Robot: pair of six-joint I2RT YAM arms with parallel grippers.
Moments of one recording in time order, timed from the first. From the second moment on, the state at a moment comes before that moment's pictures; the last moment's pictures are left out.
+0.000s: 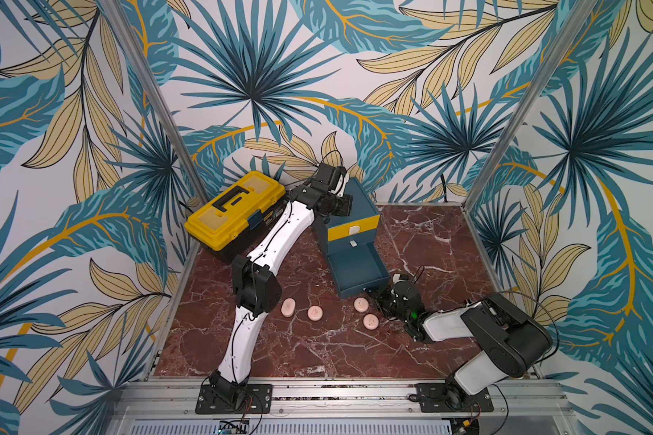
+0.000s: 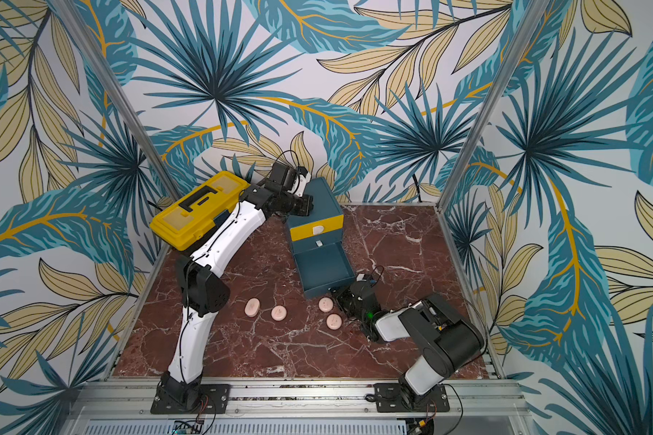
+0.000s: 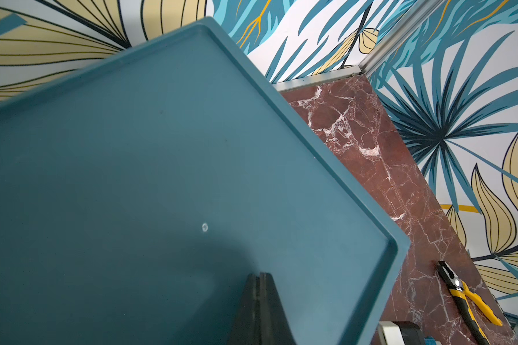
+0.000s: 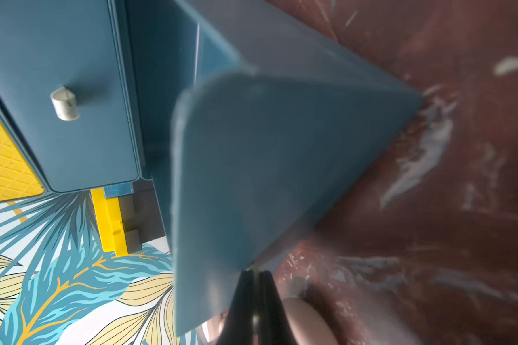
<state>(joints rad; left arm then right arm) -0.49 2.27 2.43 -0.91 0.18 -0.28 0.53 1.60 0.36 0.75 -0.08 1.39</state>
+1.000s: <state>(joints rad) -0.51 2.22 2.41 -0.95 0.18 -0.27 0.56 0.89 0.57 -0.38 0.01 0.95</state>
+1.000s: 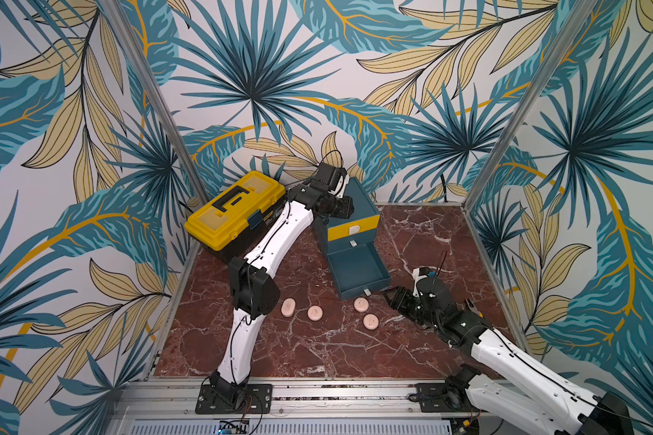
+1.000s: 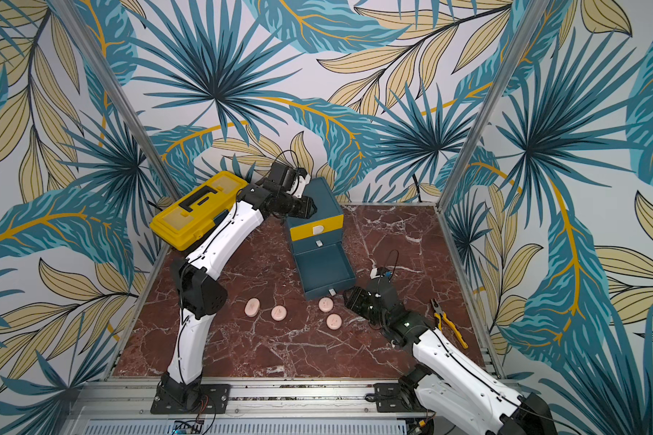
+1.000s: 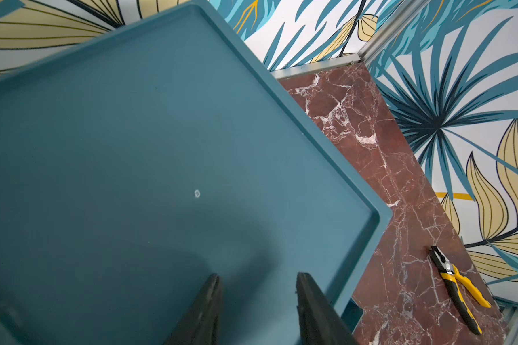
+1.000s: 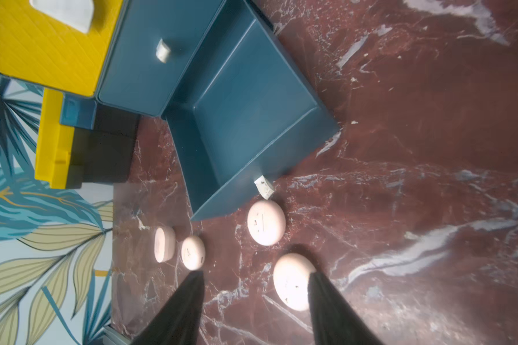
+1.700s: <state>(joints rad) -0.50 1.28 1.78 -0.80 -0.05 -0.30 0.83 1.36 0.85 -0.70 0.17 0.76</state>
